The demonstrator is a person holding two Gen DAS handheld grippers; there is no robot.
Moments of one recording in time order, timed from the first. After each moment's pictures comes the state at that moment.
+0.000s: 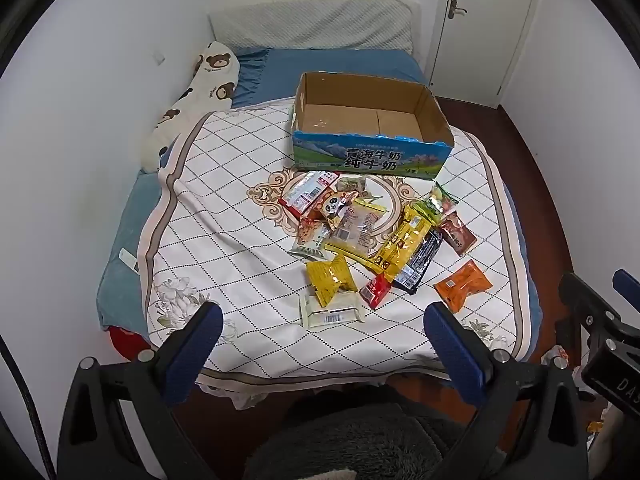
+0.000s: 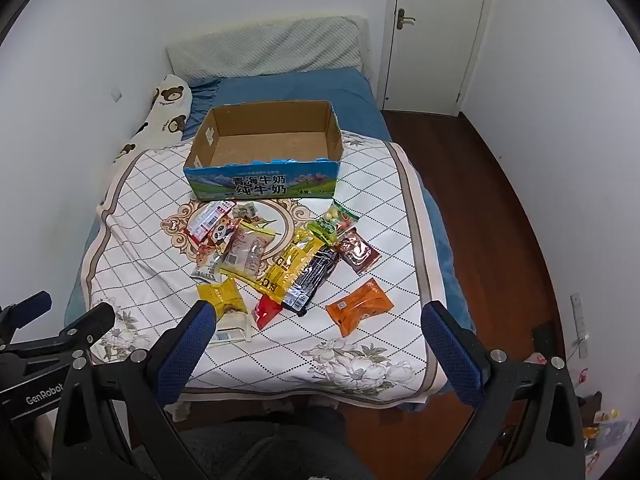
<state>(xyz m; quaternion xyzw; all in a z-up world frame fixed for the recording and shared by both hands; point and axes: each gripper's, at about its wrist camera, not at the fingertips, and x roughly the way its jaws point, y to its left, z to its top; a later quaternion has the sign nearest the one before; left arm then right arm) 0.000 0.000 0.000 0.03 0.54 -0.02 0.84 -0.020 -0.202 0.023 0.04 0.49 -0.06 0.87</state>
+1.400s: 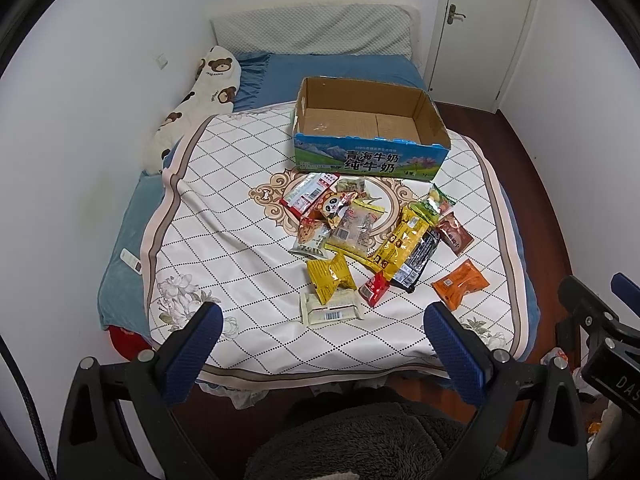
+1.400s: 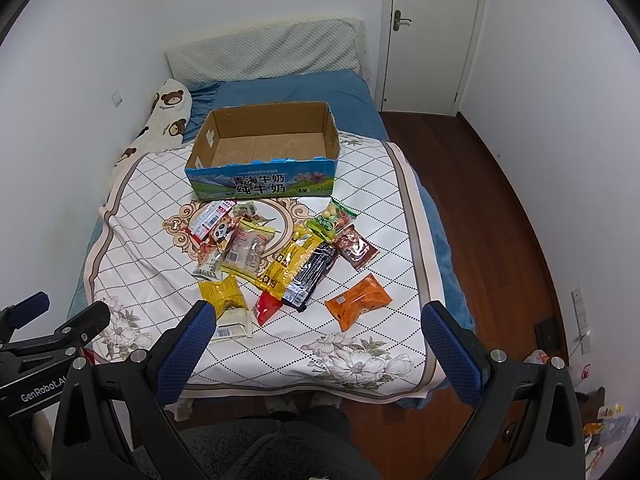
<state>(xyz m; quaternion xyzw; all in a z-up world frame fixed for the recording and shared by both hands) -0.008 0.000 0.012 0.03 0.53 -0.02 0.85 -0.033 -0.205 0.027 0.05 0.49 -0.06 0.87</state>
